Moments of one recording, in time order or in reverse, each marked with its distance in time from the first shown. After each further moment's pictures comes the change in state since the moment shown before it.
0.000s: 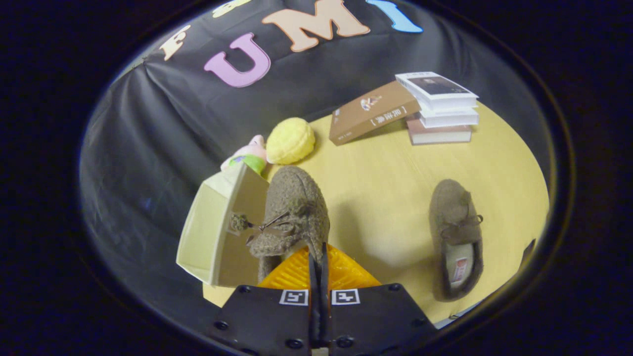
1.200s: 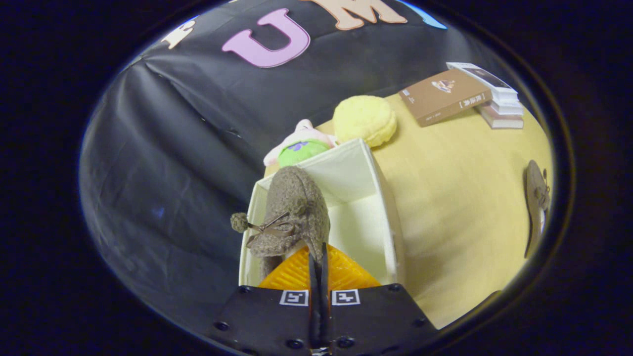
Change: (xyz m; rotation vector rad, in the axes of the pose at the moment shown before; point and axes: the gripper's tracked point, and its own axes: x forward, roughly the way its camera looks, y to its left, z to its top) arm 0.125 0.192 -0.044 0.080 0.101 0.012
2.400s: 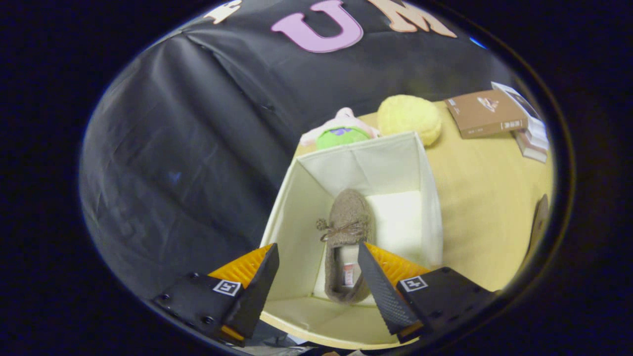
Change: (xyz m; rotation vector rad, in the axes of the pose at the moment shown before) arm -0.035 0.041 -0.005 -0.252 0.001 0.173
